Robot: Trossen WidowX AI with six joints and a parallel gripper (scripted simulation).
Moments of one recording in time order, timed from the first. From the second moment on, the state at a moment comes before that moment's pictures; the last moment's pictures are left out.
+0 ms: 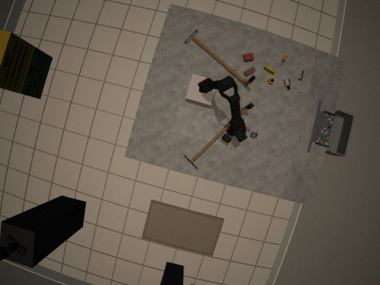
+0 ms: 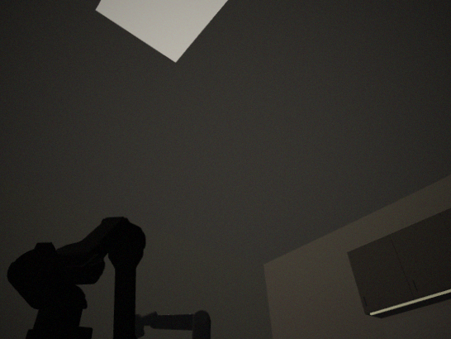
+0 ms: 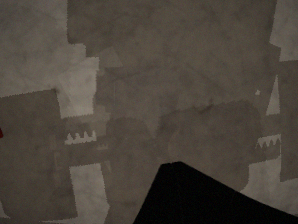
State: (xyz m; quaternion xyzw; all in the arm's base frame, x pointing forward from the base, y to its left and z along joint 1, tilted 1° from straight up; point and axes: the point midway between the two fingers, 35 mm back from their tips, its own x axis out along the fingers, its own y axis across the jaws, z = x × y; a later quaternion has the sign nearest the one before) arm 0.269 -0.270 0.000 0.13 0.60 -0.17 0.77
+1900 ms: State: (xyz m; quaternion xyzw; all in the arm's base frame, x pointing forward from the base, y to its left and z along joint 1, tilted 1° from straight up) arm 0.212 -0.264 0.042 0.13 0.59 -0.16 0.78
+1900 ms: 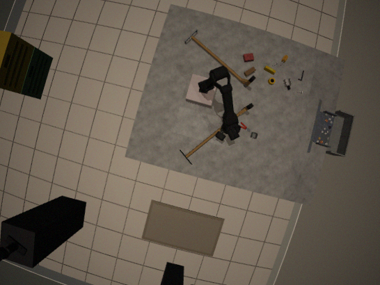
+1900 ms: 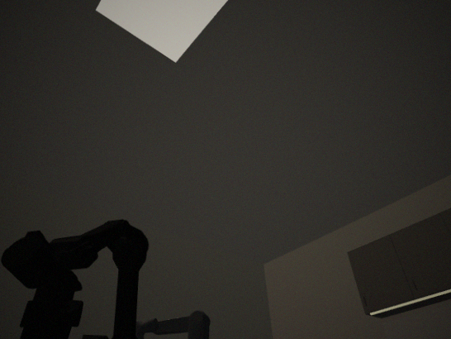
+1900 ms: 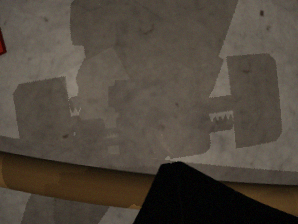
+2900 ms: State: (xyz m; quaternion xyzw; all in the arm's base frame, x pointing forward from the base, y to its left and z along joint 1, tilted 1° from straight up) arm 0.237 -0.233 0.103 0.11 0.60 -0.15 0.78
